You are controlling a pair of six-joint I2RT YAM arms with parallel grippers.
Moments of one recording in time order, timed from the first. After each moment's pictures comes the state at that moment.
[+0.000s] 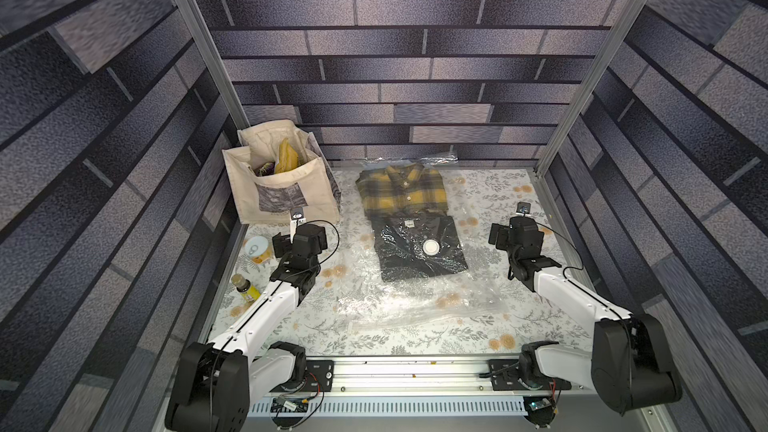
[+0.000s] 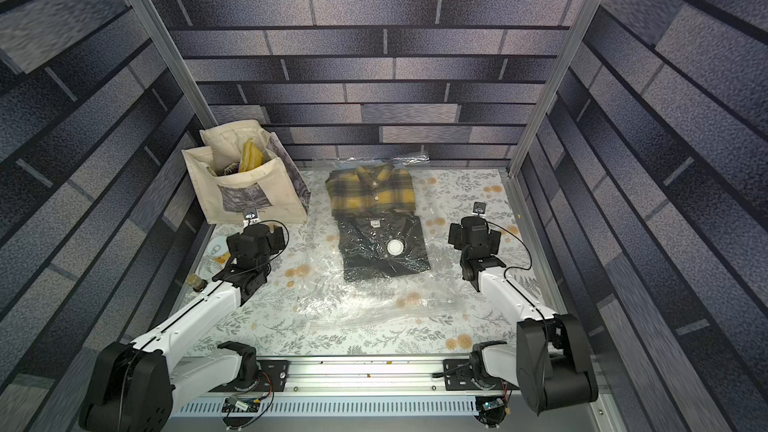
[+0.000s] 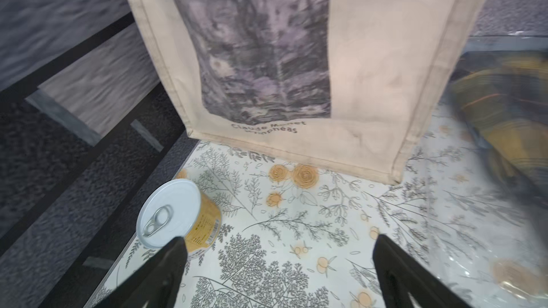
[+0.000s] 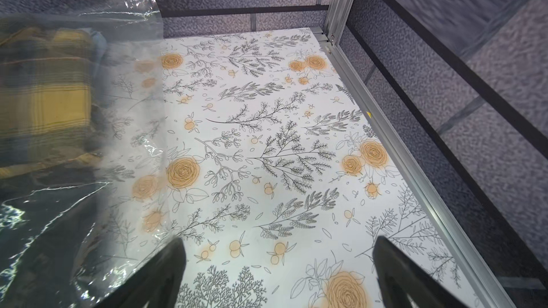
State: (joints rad) left arm -0.17 1.10 0.51 0.10 -0.58 -0.12; right arm 0.17 1.29 0.58 0.13 0.40 0.13
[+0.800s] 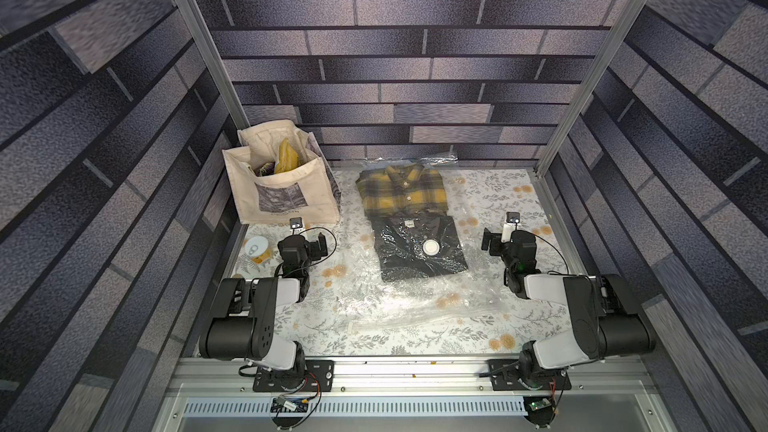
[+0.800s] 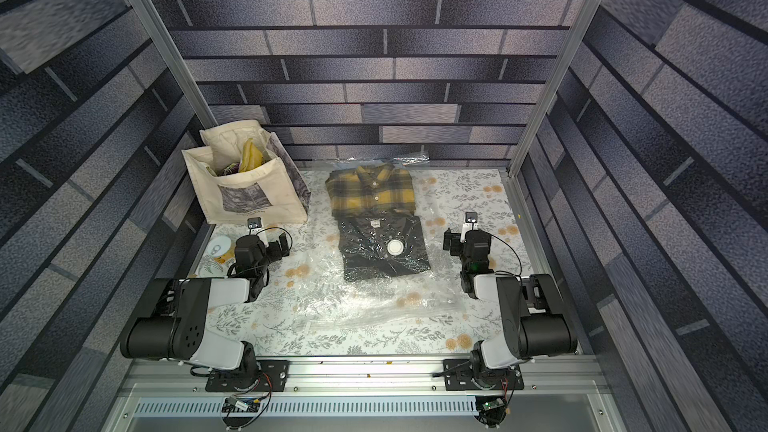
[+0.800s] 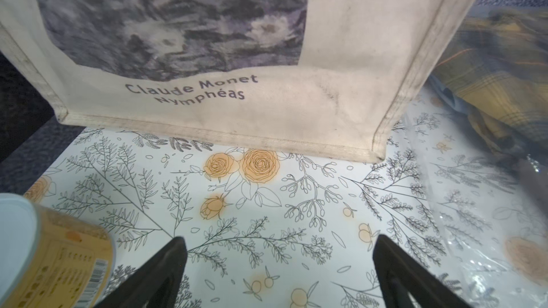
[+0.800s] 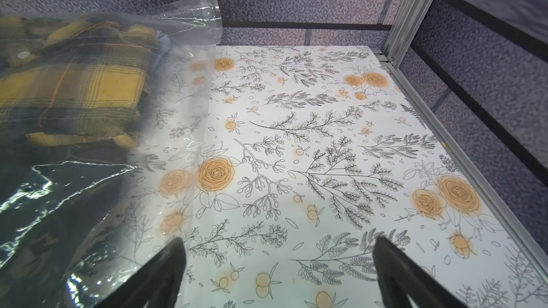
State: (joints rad) left arm 0.01 1.50 0.37 0.71 -0.11 -0.05; right arm 0.08 1.51 0.38 0.73 0.15 0.02
